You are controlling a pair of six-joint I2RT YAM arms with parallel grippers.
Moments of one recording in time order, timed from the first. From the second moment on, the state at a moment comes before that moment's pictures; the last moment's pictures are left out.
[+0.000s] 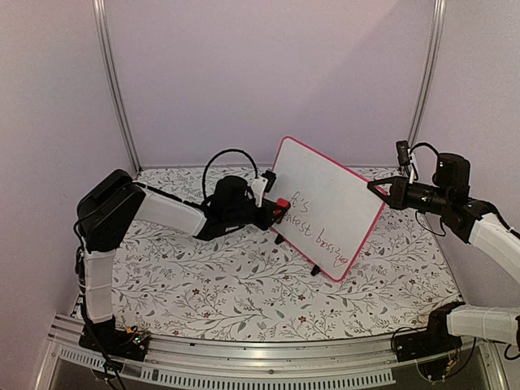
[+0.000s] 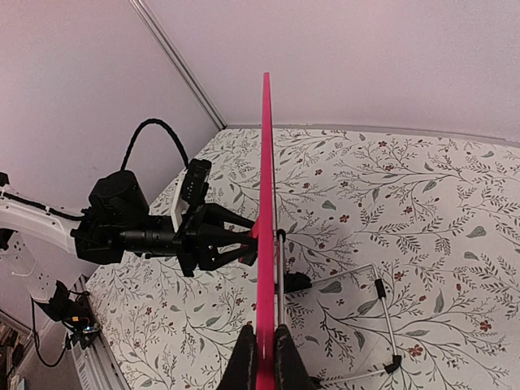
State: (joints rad) left arm -0.78 2.09 1.21 0.53 0.16 -0.19; right arm 0.23 0.99 0.76 -0.08 -0.62 0.29
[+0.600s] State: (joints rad) left arm -0.78 2.09 1.28 0.50 0.18 -0.17; right arm 0.23 0.99 0.76 -0.09 -0.62 0.29
